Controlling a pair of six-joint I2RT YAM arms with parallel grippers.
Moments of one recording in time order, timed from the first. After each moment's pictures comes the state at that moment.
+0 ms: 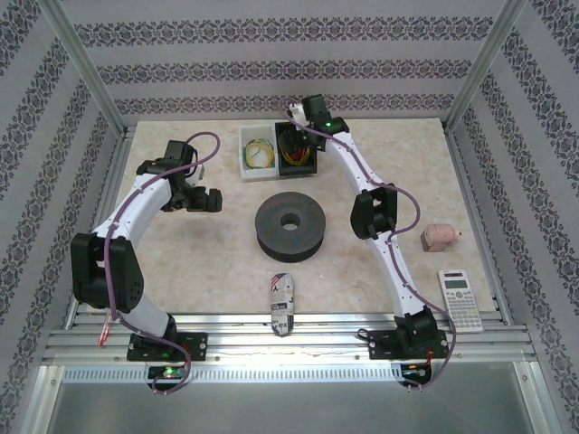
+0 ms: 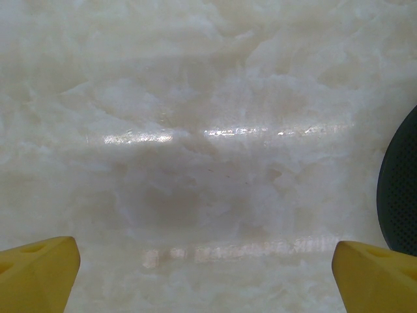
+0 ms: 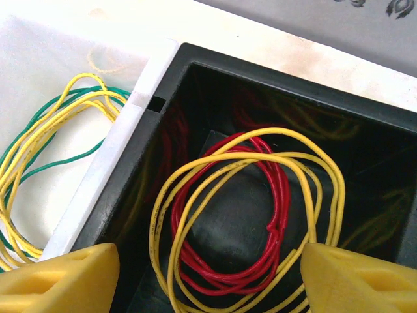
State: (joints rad) left arm -0.09 1.59 1.29 -0.95 0.05 -0.11; right arm 0.36 2.76 2.78 -0.84 -0.20 -0.01
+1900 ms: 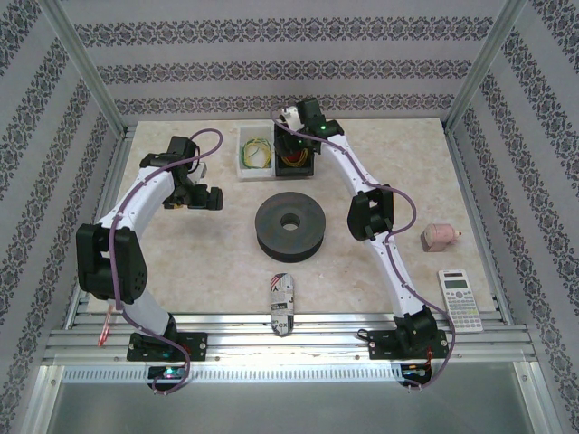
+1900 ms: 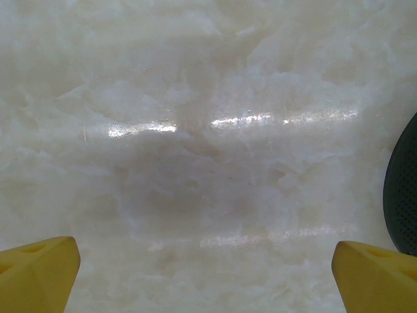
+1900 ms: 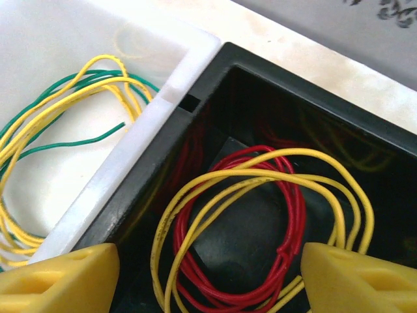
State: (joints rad) left arm -0.09 1.66 1.37 -1.00 0.05 -0.09; right arm 0.38 2.77 2.78 -0.82 -0.21 -0.11
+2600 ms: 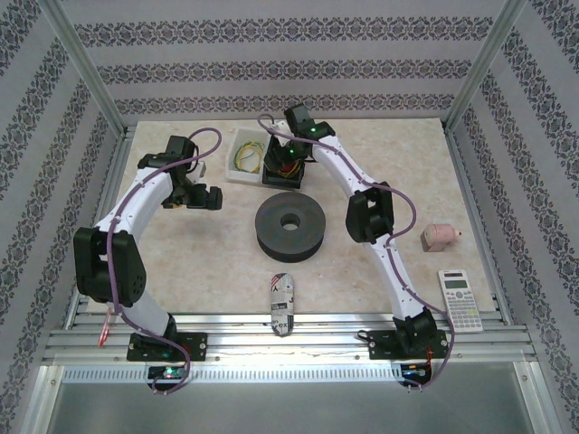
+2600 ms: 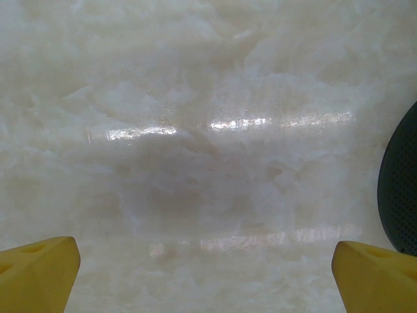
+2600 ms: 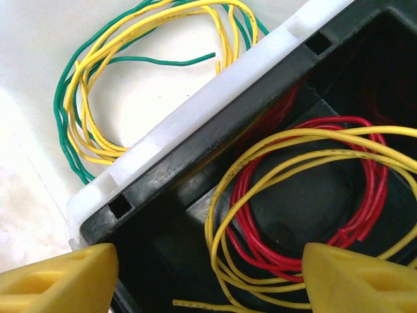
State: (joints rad) left arm -0.09 1.63 1.36 -1.01 0.05 -0.08; right arm 0.44 2.64 2.60 -0.92 -0.27 -0.11
